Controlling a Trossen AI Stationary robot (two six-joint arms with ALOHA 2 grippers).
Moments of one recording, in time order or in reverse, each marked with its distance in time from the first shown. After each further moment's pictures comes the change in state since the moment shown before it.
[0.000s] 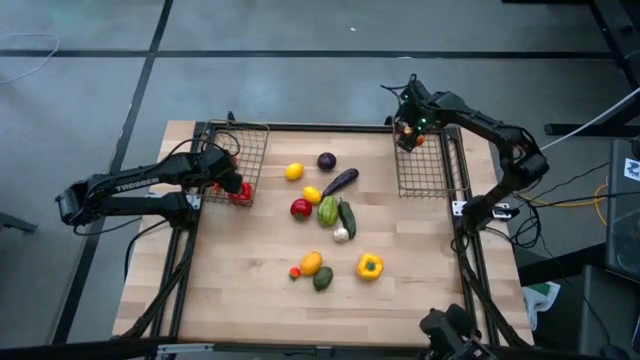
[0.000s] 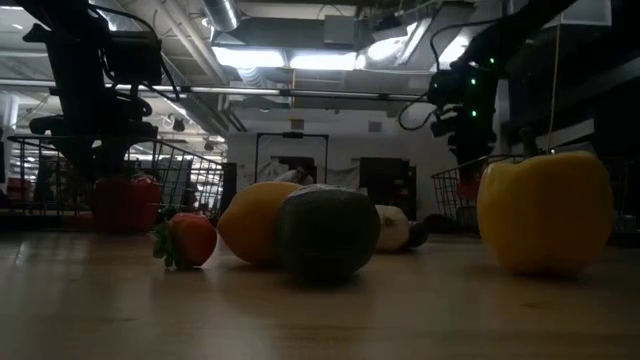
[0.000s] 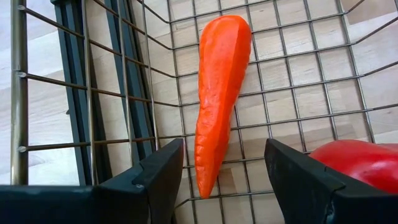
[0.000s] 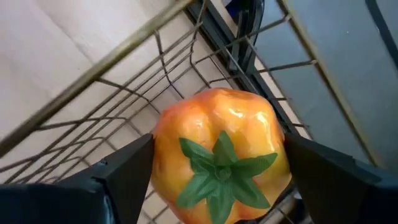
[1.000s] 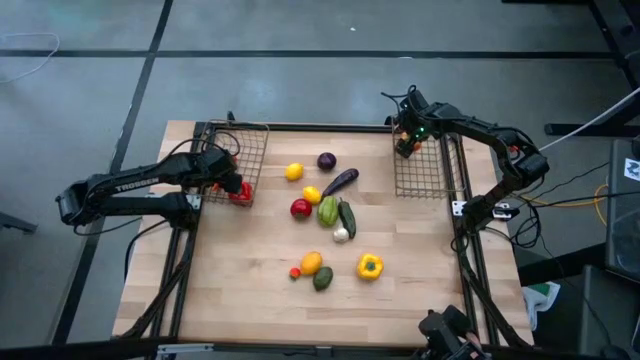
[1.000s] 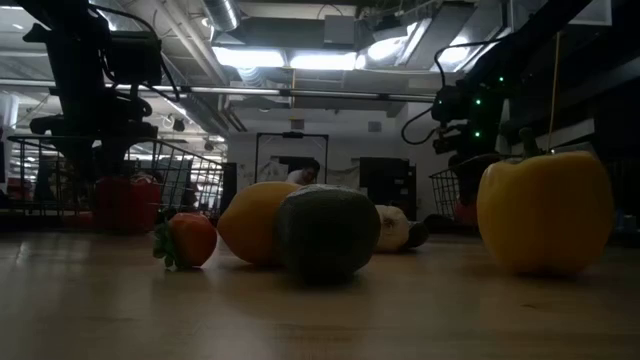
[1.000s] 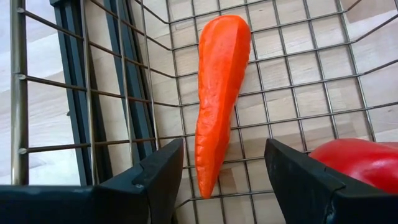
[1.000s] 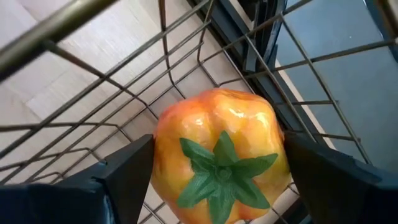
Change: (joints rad) left arm 0.000 0.000 0.000 0.000 0.000 0.011; right arm -0.013 0.000 -0.152 0.196 -0.007 0.006
